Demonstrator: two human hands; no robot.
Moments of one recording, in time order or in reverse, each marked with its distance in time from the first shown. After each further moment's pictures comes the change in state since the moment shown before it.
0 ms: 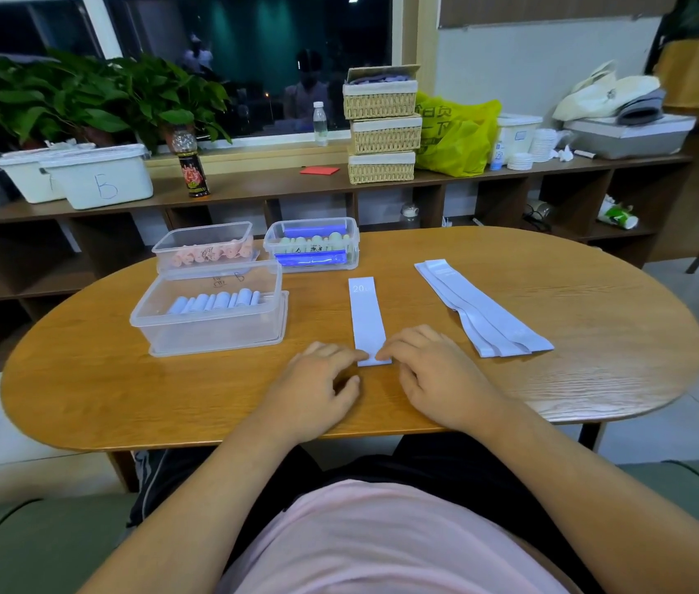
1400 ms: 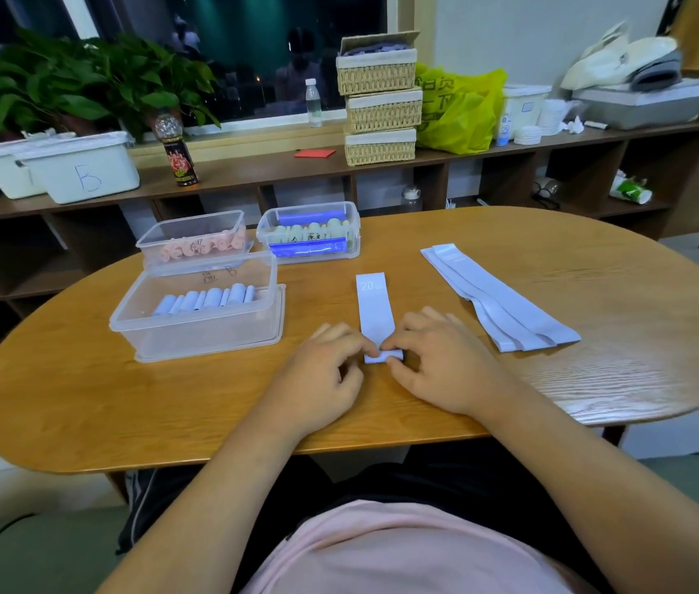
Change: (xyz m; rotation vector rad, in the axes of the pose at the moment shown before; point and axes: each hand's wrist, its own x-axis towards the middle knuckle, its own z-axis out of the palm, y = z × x) left_hand 0.022 -0.012 0.005 -0.182 0.061 0.095; right_hand 0.027 0.010 0.013 -0.030 0.028 0.032
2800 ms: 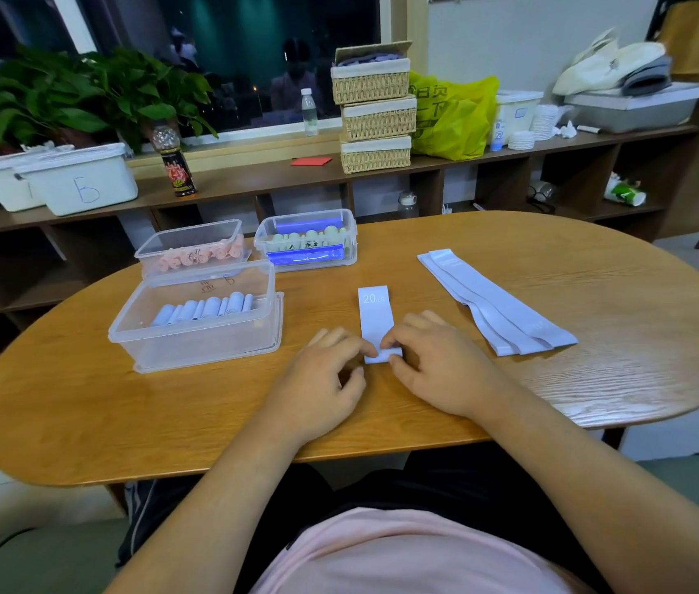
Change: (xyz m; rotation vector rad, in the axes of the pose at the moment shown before) left_hand 0.001 0.003 0.000 0.042 0.018 -0.021; right_hand 0.002 0.003 -0.001 0.107 0.041 0.022
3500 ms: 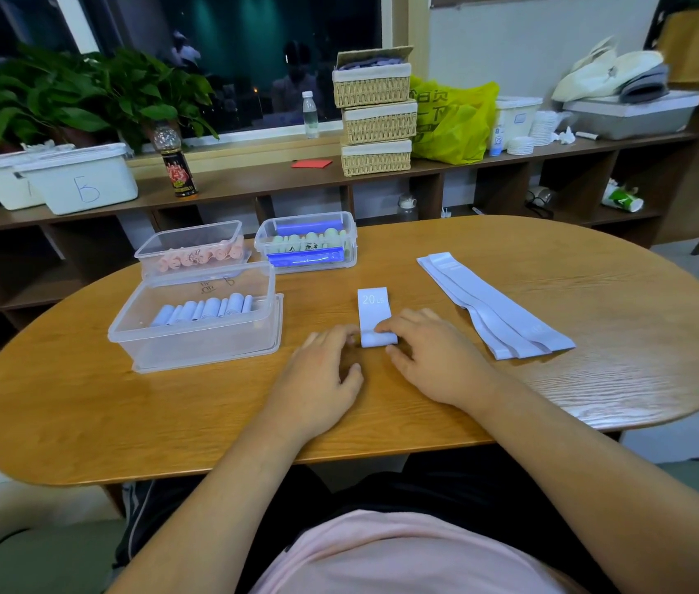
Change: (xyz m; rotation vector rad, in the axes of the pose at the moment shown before) left_hand 0.006 0.000 0.002 0.042 -0.012 -0.207; right_hand 0.016 0.003 0.004 -0.027 -0.035 0.088
